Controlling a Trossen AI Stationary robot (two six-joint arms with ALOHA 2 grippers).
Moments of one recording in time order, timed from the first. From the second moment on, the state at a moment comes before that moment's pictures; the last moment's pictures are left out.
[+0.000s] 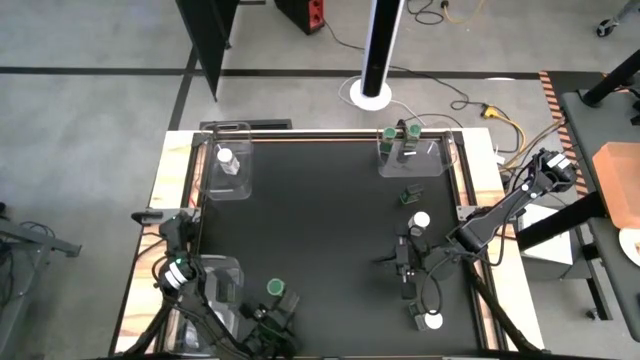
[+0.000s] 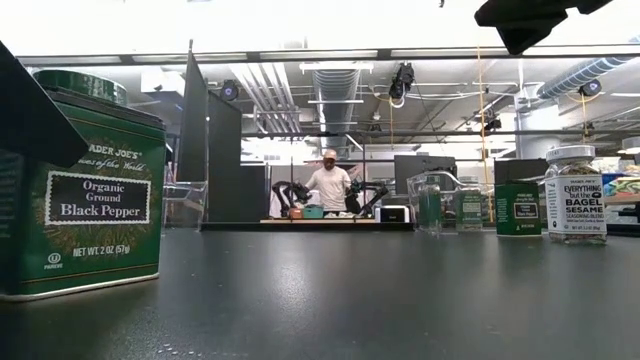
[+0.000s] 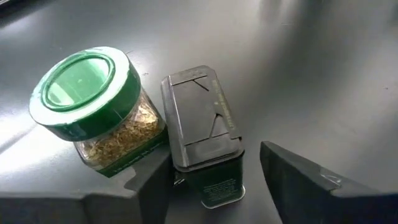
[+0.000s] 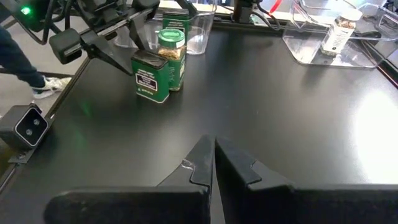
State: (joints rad) left arm -0.93 2.38 1.89 -1.44 -0.88 -1.88; right arm 0.61 1.22 0.71 -0.02 0.53 0.22
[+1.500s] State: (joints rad) left arm -0.91 2.38 1.80 -1.30 -0.99 -1.89; right arm 0.61 1.22 0.70 -0.02 0.53 0.23
